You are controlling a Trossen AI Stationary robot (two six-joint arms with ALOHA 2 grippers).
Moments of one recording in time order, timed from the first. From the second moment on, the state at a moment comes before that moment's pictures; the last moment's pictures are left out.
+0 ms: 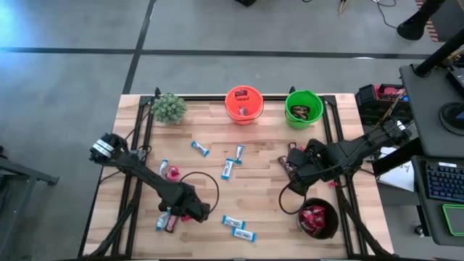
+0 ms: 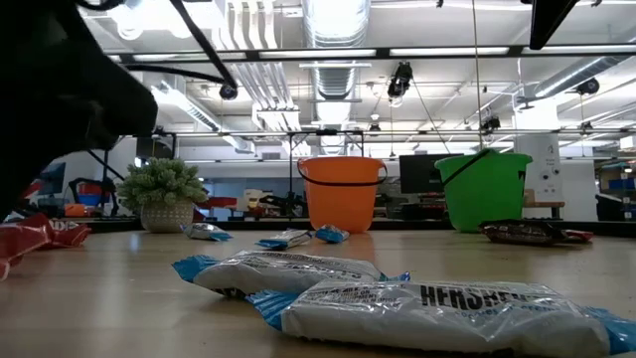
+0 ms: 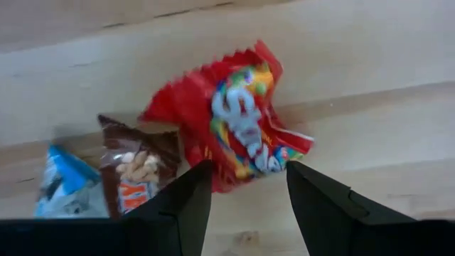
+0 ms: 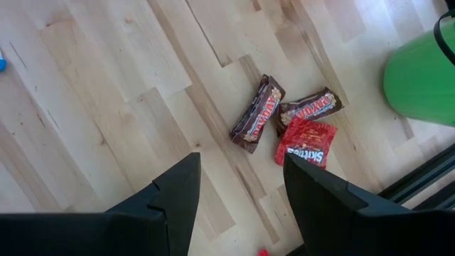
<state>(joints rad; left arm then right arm) -0.56 1.76 1.07 -0.75 0.17 -1.99 0.43 1.44 1.47 -1.48 0.28 0.89</state>
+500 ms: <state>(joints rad) -0.57 1.83 1.07 -0.66 0.17 -1.86 0.43 1.44 1.47 -1.48 0.26 0.89</state>
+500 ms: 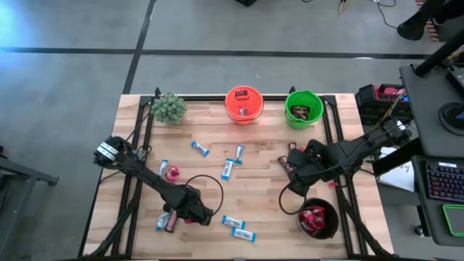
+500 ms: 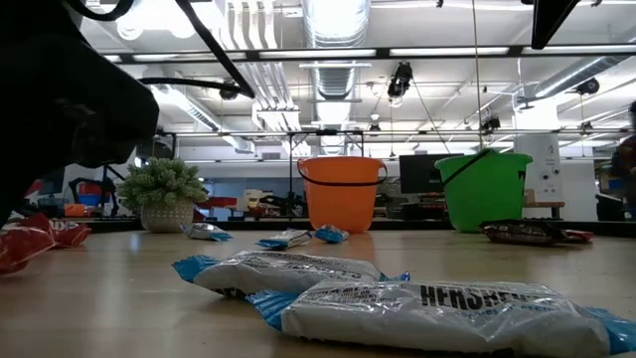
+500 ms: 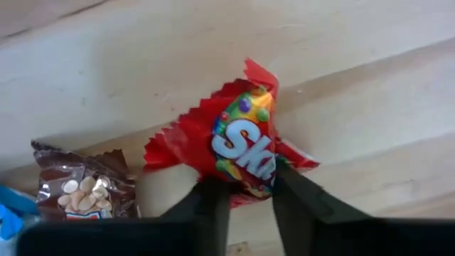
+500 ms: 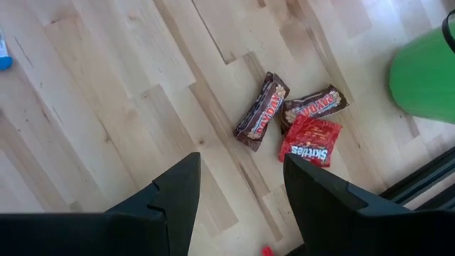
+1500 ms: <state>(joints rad) -0.58 1.82 1.46 -1.12 -0.07 -1.51 0.43 1.44 1.47 -1.14 0.26 0.80</state>
